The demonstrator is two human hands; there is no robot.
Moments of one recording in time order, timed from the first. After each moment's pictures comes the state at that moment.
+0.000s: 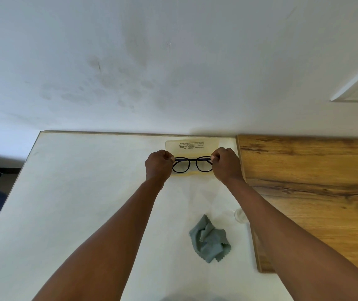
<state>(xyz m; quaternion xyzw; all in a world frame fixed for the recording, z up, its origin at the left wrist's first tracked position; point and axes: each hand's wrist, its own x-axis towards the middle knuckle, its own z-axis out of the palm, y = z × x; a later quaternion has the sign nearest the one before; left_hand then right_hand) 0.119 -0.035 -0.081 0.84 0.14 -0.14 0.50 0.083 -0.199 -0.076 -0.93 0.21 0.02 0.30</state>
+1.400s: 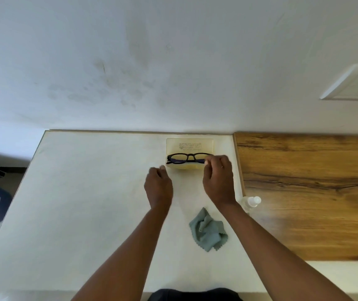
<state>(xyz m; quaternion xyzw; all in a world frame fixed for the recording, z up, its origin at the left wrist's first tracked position) 0.057 -0.032 -0.094 0.85 0.21 -0.03 0.47 0.027 -0.162 -0.073 -0.92 0.13 -0.18 0.31</state>
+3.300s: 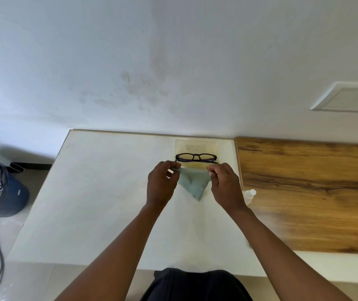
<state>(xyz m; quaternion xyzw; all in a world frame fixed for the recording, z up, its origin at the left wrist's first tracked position) 0.023 0.002 -0.033 0.84 -0.02 0.01 0.55 -0.015 -0.161 -0.030 -0.93 0.05 -0.16 0.32</state>
